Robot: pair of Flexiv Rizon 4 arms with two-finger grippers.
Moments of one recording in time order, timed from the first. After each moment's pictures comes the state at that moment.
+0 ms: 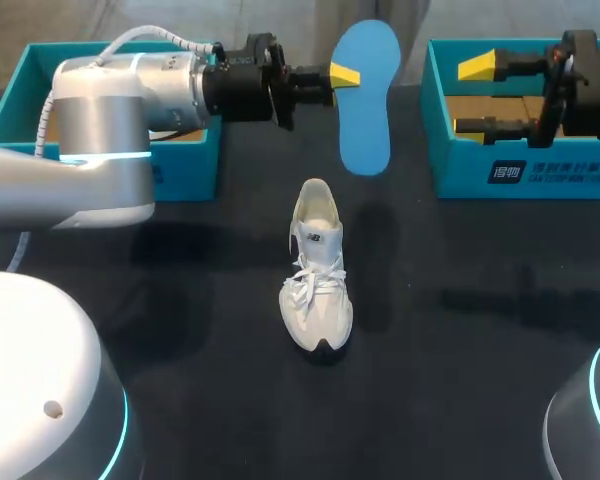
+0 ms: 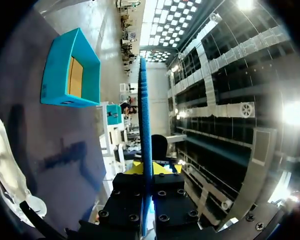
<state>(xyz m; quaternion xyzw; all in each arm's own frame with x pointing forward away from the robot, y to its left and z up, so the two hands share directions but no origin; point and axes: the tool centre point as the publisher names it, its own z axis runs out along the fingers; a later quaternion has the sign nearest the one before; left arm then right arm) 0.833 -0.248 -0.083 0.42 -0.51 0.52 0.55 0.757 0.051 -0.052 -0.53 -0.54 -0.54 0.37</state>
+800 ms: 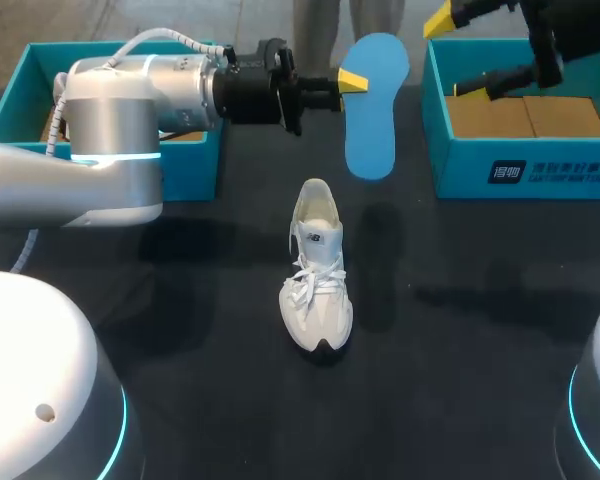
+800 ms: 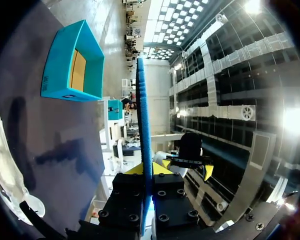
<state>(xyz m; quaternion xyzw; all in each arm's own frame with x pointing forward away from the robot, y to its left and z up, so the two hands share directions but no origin) 0.833 -0.258 -0.091 0.43 -0.50 0.50 0.56 0.768 0.077 -0.004 -0.65 -0.59 -0.40 0.27</state>
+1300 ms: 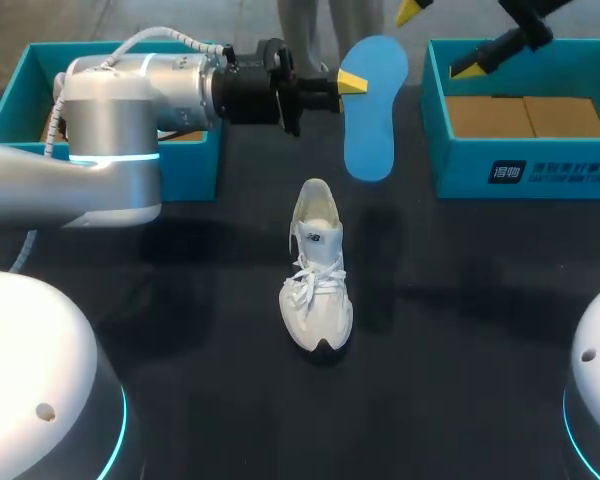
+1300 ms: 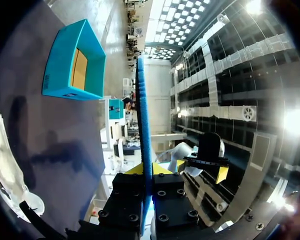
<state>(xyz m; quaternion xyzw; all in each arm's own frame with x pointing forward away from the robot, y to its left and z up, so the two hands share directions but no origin) 0.831 -0.257 -0.092 0.43 -0.51 0.49 0.56 0.773 0.097 0.011 -0.71 -0.61 -0.30 0.19</state>
